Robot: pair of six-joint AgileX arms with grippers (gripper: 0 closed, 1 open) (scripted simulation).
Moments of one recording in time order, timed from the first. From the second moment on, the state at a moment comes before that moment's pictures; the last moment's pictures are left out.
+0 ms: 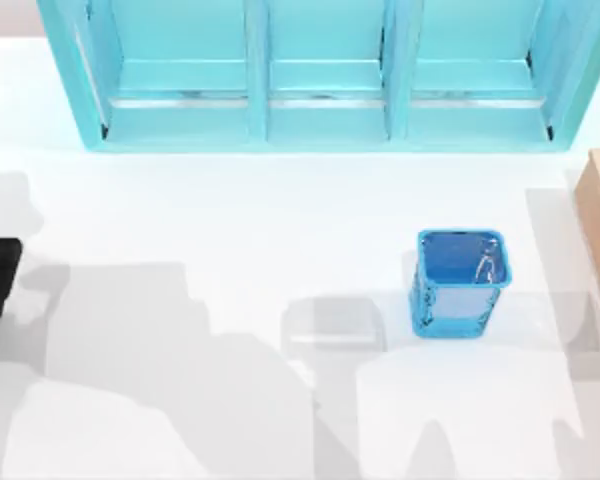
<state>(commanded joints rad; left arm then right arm) 0.16 1.82 1.14 -0.89 0.00 0.18 0.00 0.00 0.00 0.00 0.00 0.00</state>
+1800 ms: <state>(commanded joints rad) -0.02 1.80 1.34 -1.12 0.00 0.00 0.00 0.00 0.00 0.00 0.00 0.00</state>
